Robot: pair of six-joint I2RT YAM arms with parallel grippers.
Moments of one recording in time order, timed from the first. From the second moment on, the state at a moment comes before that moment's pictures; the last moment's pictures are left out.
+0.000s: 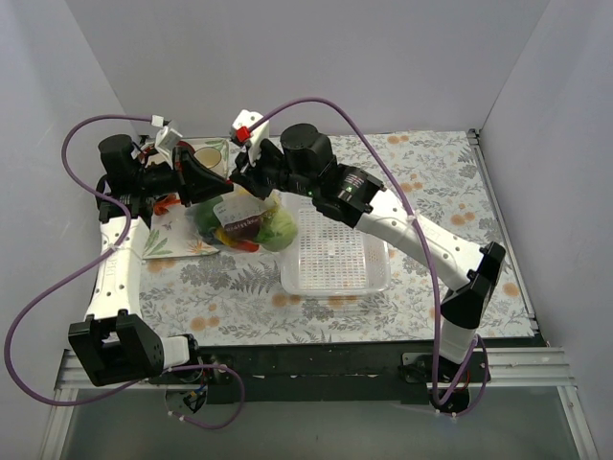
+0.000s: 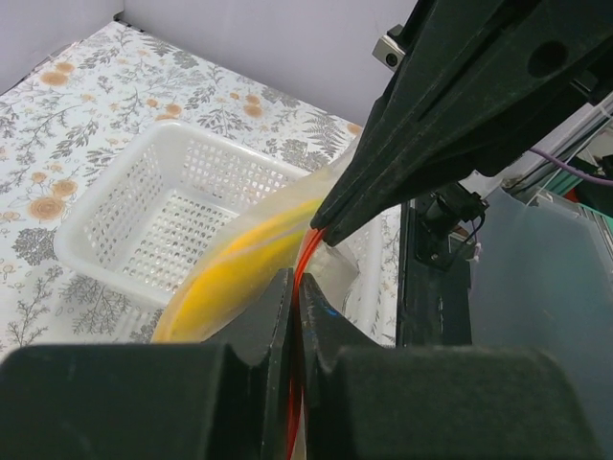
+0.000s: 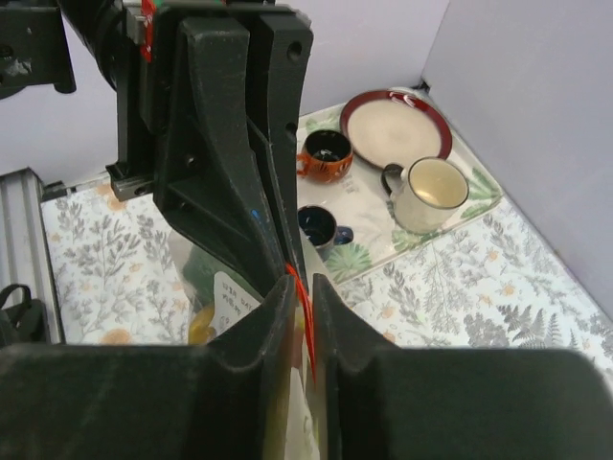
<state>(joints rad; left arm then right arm) 0.15 1.27 1.22 -0.19 1.50 -0.06 1.03 1.78 1.97 -0.37 -0.15 -0.09</state>
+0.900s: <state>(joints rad) 0.20 1.26 1.08 0.16 1.49 -0.44 0.63 1.52 1.01 -0.04 0.08 0.28</state>
